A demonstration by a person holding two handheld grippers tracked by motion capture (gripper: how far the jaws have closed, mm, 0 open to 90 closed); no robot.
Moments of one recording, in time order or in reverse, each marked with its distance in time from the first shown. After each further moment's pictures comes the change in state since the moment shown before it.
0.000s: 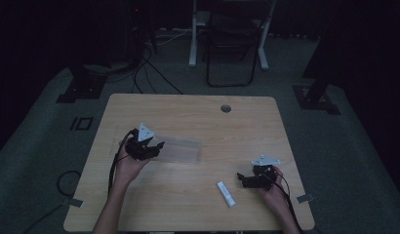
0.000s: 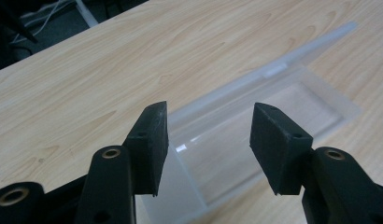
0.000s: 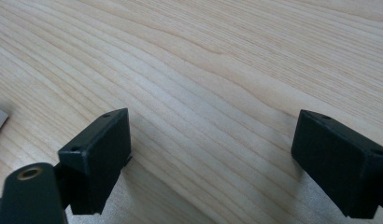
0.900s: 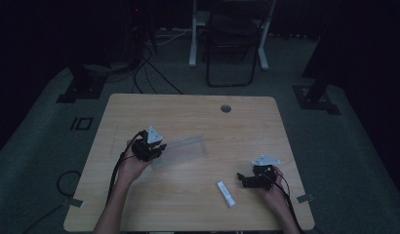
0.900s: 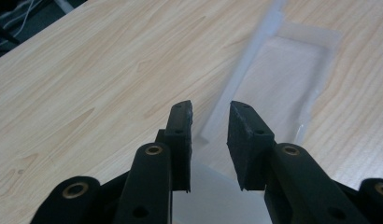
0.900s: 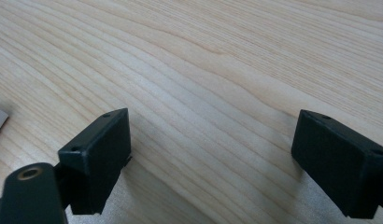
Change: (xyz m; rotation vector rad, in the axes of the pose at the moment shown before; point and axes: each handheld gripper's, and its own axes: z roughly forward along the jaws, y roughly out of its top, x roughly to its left) left arm -0.017 -0.002 0.012 0.075 -0.029 0.131; right arm 0.000 0.000 0.000 0.000 0.000 -0.002
